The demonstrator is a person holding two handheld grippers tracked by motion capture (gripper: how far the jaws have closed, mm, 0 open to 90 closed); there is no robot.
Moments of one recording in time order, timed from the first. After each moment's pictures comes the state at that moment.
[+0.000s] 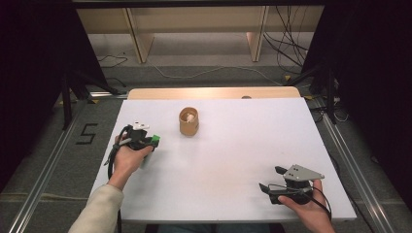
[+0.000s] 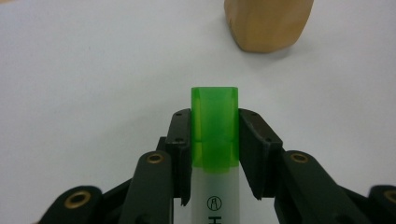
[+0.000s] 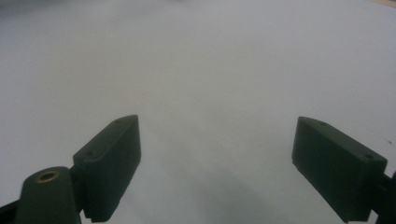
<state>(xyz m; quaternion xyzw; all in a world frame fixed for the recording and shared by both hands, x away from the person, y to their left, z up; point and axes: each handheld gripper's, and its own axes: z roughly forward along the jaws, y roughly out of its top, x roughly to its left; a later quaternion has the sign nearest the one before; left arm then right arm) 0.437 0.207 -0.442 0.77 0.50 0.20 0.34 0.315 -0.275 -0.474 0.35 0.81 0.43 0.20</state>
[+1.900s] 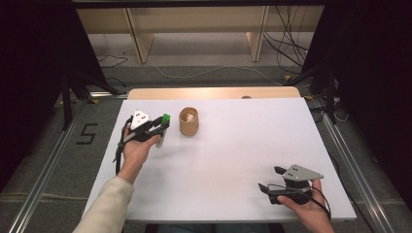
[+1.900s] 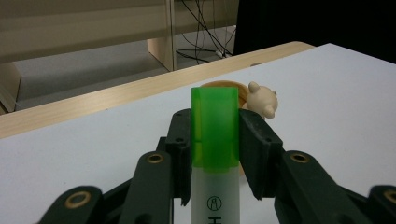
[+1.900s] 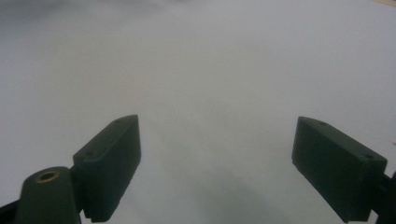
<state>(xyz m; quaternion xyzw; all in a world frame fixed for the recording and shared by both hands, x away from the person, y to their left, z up) 0.455 0.189 -0.432 0.70 0.41 0.27 0.51 0.315 -0.273 -0.474 0.35 0.81 0.43 0.19</state>
